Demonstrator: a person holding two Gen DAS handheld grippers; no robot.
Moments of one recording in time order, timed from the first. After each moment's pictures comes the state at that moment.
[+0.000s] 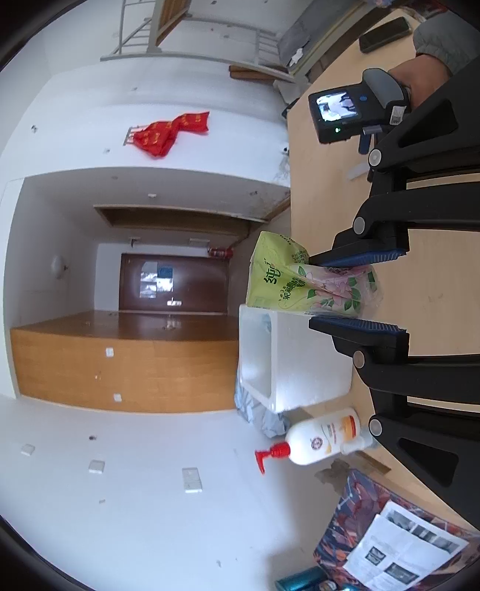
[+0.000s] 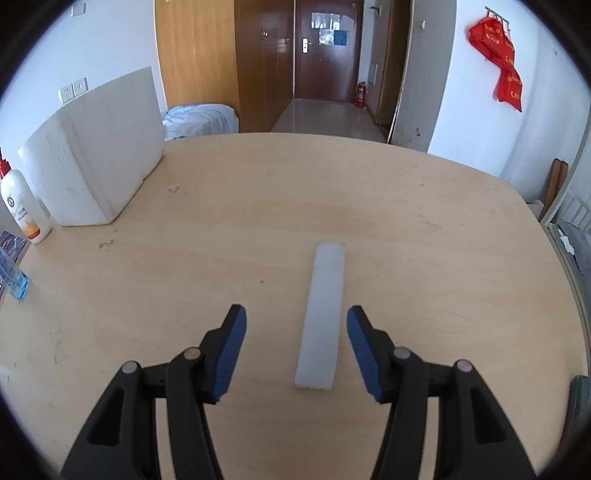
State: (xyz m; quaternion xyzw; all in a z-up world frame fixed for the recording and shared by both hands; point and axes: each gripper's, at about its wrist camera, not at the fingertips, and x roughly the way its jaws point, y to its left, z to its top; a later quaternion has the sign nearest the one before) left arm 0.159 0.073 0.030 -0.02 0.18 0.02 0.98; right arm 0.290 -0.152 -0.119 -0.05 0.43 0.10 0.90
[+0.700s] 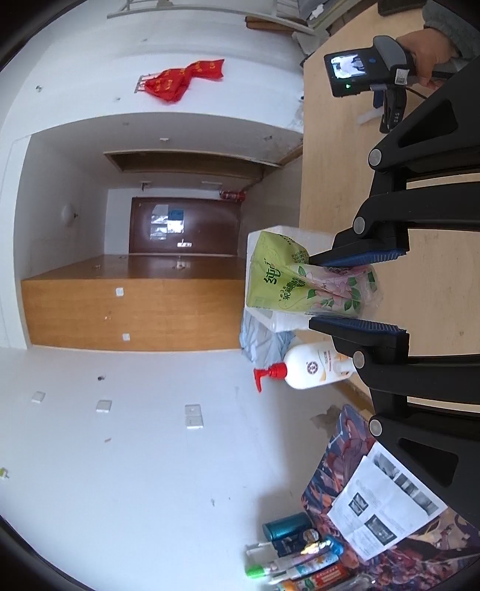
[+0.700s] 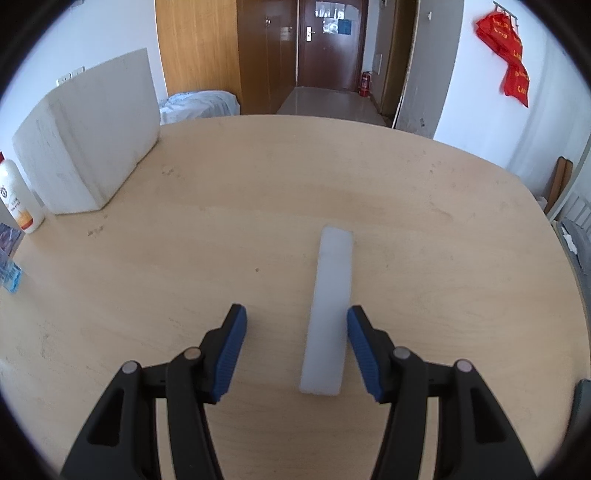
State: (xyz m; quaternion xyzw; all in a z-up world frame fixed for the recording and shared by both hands) left arm 0.128 0.106 0.032 -0.03 0.16 0.14 0.98; right arm 0.305 -0.145 -0.133 -0.05 0.45 0.10 0.89
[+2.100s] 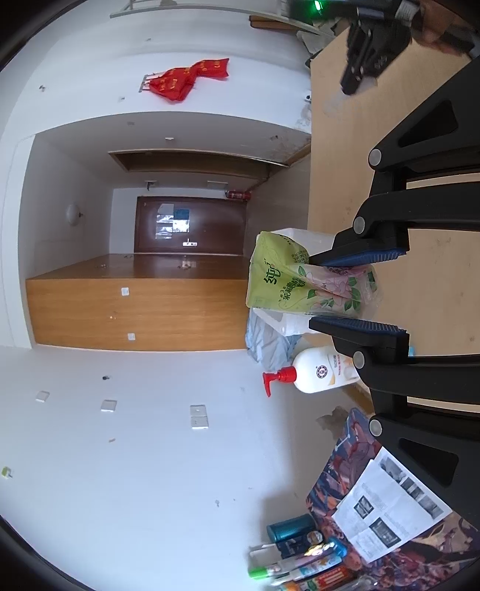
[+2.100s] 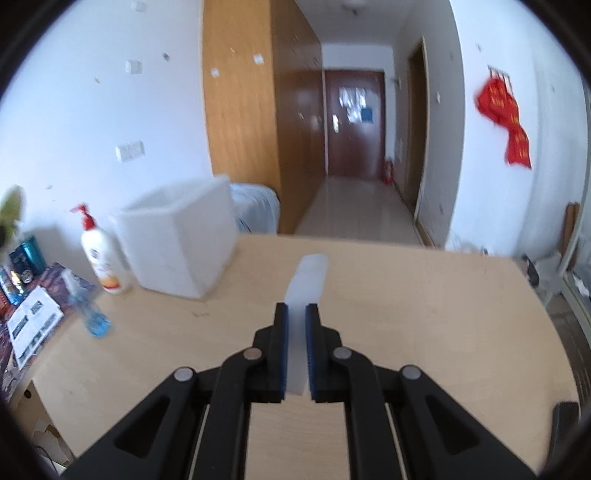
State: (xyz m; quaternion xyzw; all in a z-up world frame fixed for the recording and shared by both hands) left arm 0.138 0.106 0.034 -0.02 0.15 0.15 0.98; right arm 0.220 -0.134 -0.018 -0.02 0.26 0.18 0.95
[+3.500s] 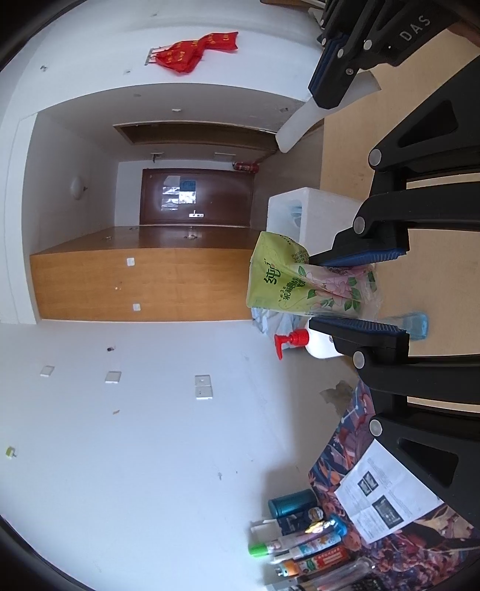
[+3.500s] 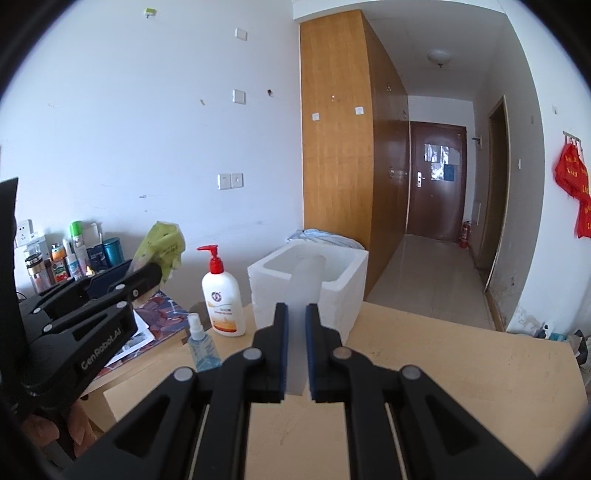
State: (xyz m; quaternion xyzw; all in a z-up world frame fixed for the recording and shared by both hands) left arm 0.139 0.127 0.043 -0.03 0.14 0.21 0.97; right arm 0.181 -0.027 0.033 -0.05 0.17 0.33 0.93
